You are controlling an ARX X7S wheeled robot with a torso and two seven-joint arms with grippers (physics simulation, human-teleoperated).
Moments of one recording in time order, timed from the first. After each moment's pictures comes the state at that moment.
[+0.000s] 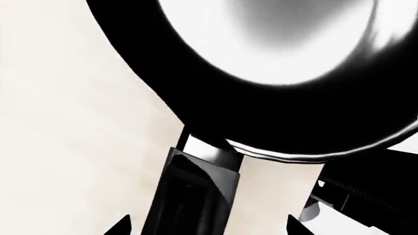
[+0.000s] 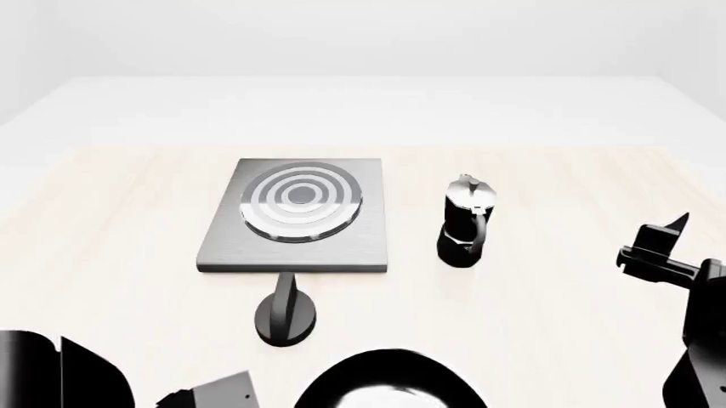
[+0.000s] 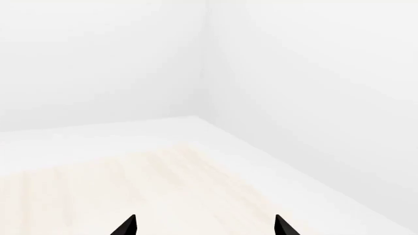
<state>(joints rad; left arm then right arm) -1.12 -0.98 1.31 0.46 -1.31 -1.26 0.19 0.35 0.32 0.29 -0.63 0.10 1.04 0.34</state>
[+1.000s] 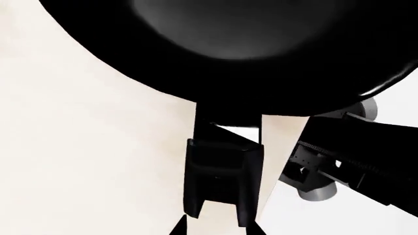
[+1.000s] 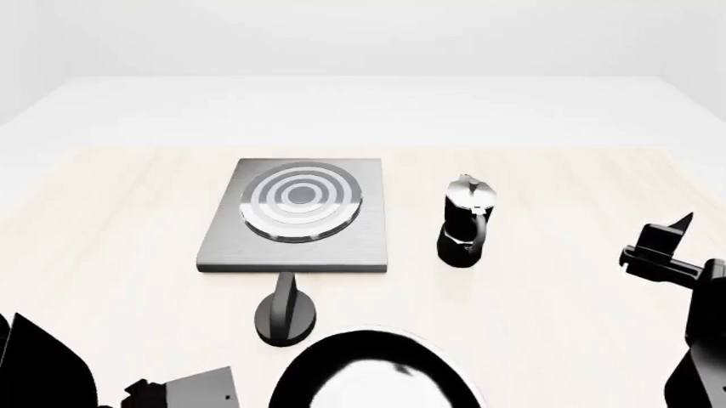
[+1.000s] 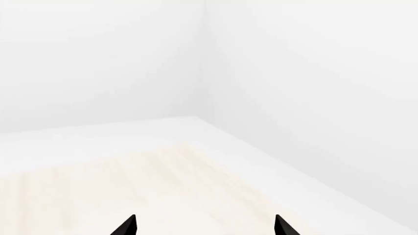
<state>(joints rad) -1.33 -1.03 1.28 0.58 -1.59 -1.43 0.02 0.35 0.32 0.30 -0.63 0.11 1.03 0.36</state>
